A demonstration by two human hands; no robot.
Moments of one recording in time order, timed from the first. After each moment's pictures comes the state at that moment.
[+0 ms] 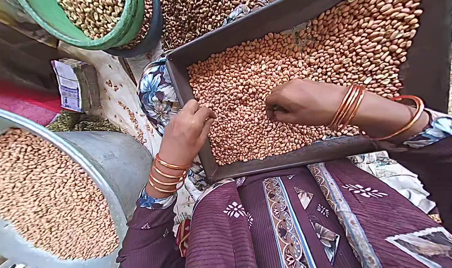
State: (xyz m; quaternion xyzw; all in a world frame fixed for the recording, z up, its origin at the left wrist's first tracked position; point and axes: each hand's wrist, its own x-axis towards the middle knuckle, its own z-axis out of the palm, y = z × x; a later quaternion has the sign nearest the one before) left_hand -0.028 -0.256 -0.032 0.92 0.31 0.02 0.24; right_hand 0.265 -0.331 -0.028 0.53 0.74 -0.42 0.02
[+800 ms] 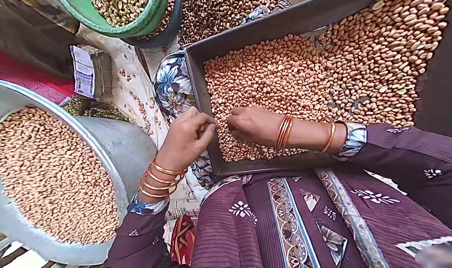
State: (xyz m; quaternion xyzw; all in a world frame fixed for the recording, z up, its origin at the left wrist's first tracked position) left_hand -0.063 -0.266 -0.020 0.86 0.37 0.06 0.34; right_hand 0.162 -0.313 -0.047 0.45 0.78 -0.43 -0.01
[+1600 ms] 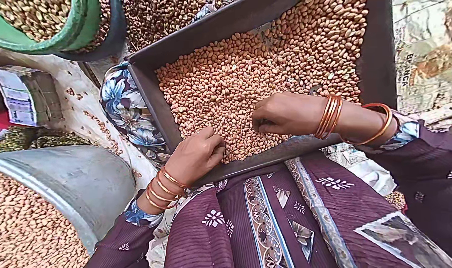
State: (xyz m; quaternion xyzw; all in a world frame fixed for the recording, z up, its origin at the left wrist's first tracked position) left_hand -0.006 -0.299 -0.055 0.92 0.16 -0.03 0.36; right_hand 0.276 -0.366 -0.028 0.48 0.76 -0.44 0.00
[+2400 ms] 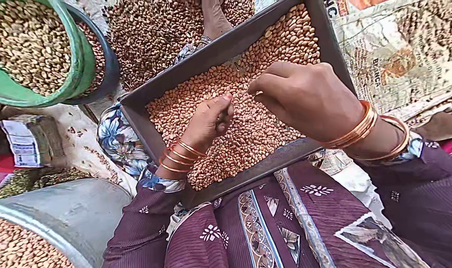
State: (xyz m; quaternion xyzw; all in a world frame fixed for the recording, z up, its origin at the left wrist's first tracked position) left_hand 0.114 -0.263 -0.039 0.49 0.30 0.04 0.81; right_hand 0.300 -0.378 0.030 0.66 0.73 -0.13 -0.16
